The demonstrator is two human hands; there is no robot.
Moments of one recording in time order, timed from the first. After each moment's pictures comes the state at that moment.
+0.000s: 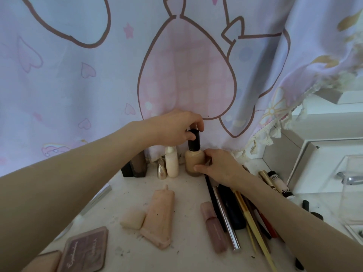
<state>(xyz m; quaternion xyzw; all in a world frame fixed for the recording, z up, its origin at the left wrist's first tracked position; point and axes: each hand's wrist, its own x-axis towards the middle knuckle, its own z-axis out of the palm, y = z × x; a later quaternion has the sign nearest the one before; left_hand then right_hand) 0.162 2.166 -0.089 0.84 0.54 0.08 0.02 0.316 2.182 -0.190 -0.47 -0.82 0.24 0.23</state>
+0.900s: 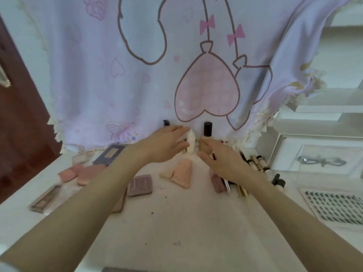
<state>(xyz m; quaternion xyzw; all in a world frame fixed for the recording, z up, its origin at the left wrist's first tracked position) 0.138 2.005 -0.088 0.77 0.63 0.12 0.02 0.323 2.049 -0.131 -0.42 -0.86 0.16 0.23</state>
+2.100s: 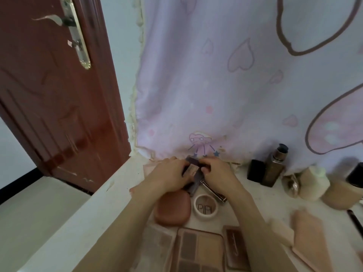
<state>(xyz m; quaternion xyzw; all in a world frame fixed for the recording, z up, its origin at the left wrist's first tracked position) -0.083 2.000 -0.169 0.58 0.80 0.10 0.10 0.033 2.094 -0.194 -0.36 -0.89 0.23 0.16</state>
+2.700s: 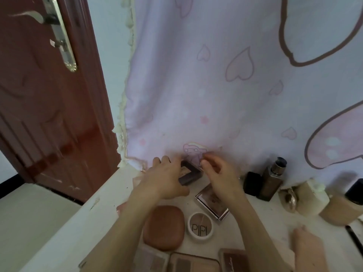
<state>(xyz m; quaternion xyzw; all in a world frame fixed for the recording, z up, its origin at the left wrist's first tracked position) -0.087 2.014 -0.153 0.56 0.81 0.09 0.12 0.038 2.096 -0.175 -0.35 -0.75 0.44 0.36</state>
